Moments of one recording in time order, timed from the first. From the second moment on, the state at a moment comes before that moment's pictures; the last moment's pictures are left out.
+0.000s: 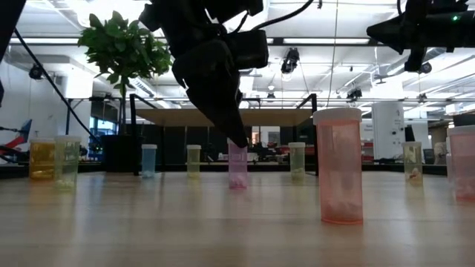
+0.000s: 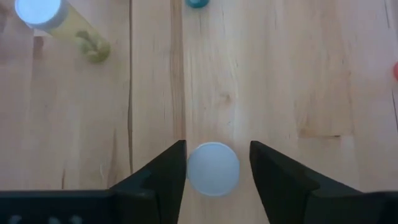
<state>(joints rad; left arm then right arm) -0.16 1.88 1.32 -0.46 -0.08 -0.10 -0.02 0.22 0.11 0.50 0.58 0.05</state>
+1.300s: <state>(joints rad) 0.09 1.61 1.65 -0.91 -0.16 0.07 -0.02 0.22 0.11 0.50 0.58 0.05</state>
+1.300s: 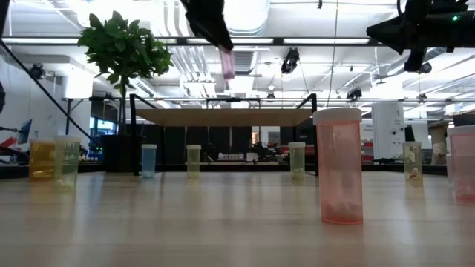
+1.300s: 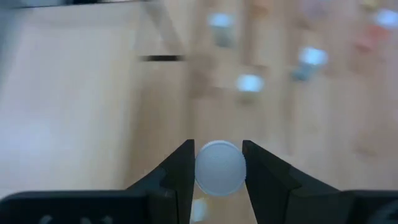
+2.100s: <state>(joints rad) 0.66 1.58 1.62 -0.99 -0.12 0.09 -0.02 0.22 0.11 0.50 0.58 0.05</state>
